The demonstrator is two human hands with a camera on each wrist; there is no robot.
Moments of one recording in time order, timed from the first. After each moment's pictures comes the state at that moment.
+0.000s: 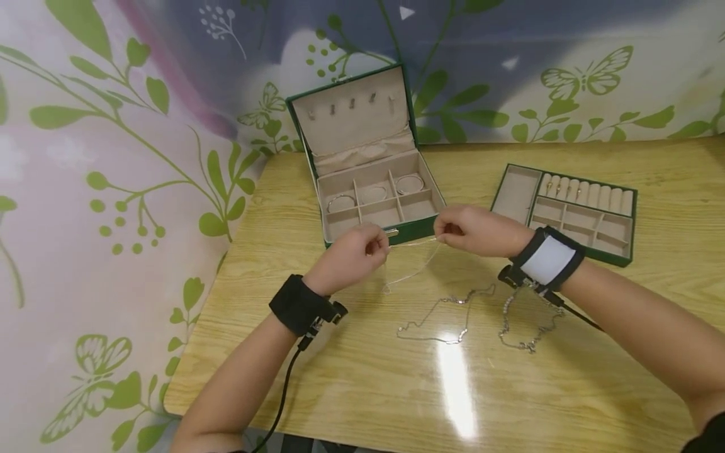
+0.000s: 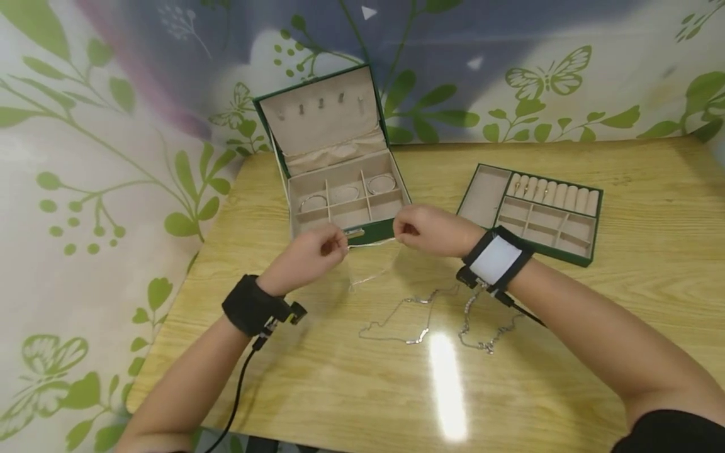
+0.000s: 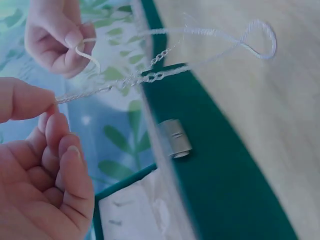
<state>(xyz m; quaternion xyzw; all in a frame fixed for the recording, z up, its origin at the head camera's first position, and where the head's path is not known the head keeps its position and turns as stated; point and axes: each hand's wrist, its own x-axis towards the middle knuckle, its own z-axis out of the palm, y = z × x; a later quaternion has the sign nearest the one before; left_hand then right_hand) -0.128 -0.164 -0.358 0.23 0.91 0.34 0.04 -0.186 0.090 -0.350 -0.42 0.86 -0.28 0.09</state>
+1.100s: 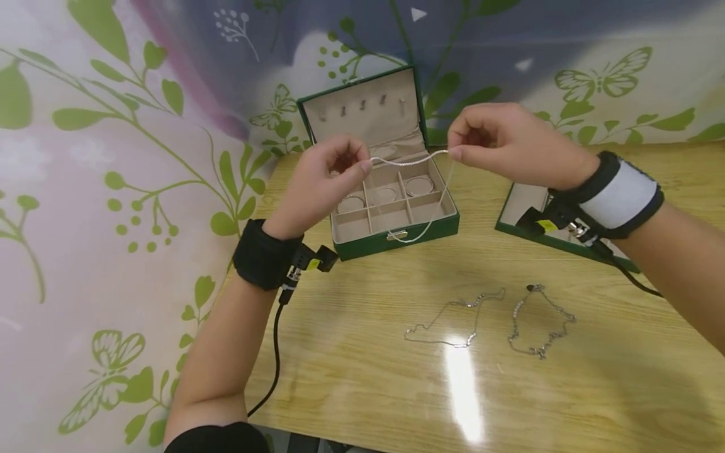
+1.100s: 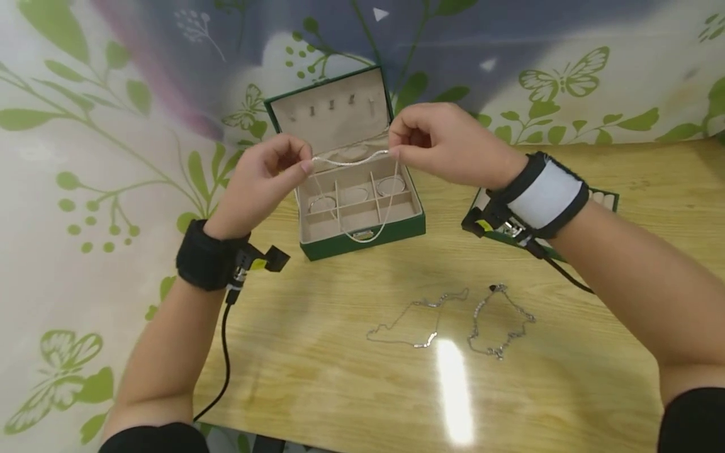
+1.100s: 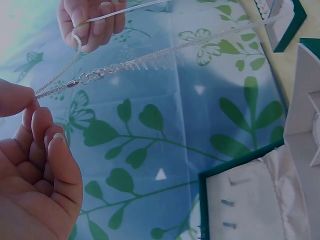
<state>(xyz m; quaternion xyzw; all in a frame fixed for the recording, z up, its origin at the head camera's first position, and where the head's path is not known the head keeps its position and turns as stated) -0.139 -0.182 -0.240 0.27 0.84 0.46 -0.11 -0.183 0.091 -0.223 -0.43 0.82 -0.37 -0.03</state>
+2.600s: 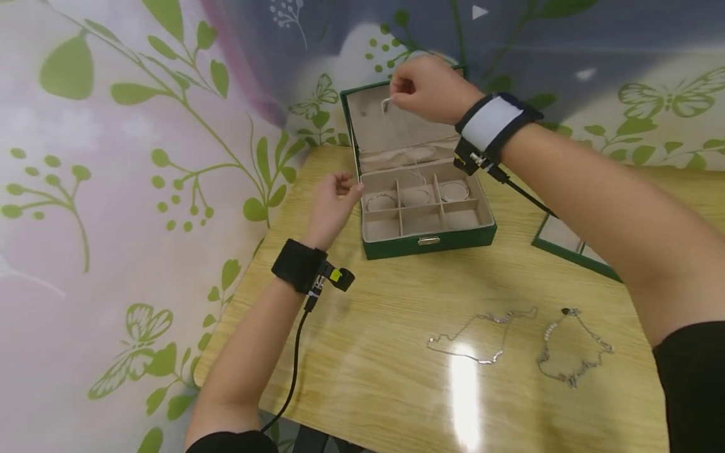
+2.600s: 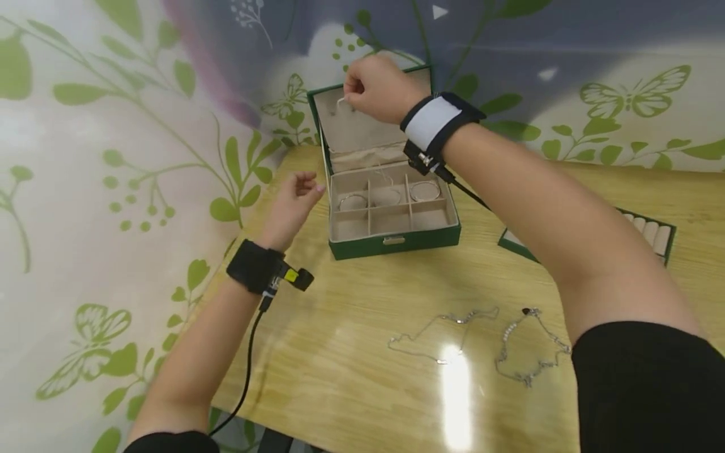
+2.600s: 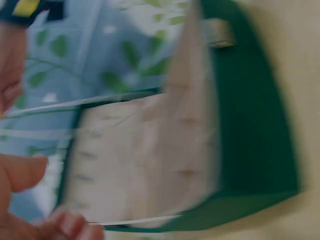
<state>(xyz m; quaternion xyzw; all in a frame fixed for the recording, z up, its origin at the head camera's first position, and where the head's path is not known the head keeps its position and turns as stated) -0.170 -0.247 -0.338 -0.03 0.84 0.53 -0.09 -0.287 -0.061 -0.212 -0.42 0.87 -0.26 -0.05</state>
